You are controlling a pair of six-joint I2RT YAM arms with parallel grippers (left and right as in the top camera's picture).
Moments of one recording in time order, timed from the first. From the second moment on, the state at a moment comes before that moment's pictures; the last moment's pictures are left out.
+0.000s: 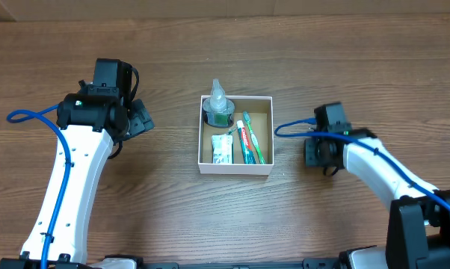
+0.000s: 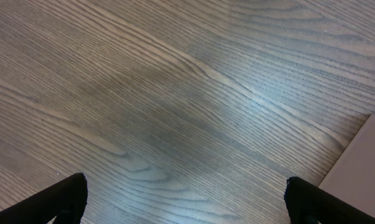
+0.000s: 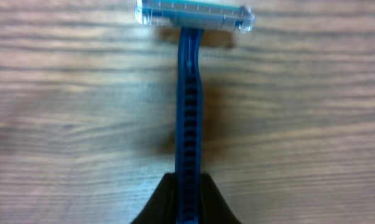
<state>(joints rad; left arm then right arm) -0.09 1.47 1.36 -1.18 -0.27 -0.57 0.17 1.59 0.88 -0.65 0.07 0.19</state>
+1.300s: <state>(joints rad) -0.09 1.47 1.36 -1.18 -0.27 -0.57 0.50 1.59 1.28 -0.77 -0.16 0.41</state>
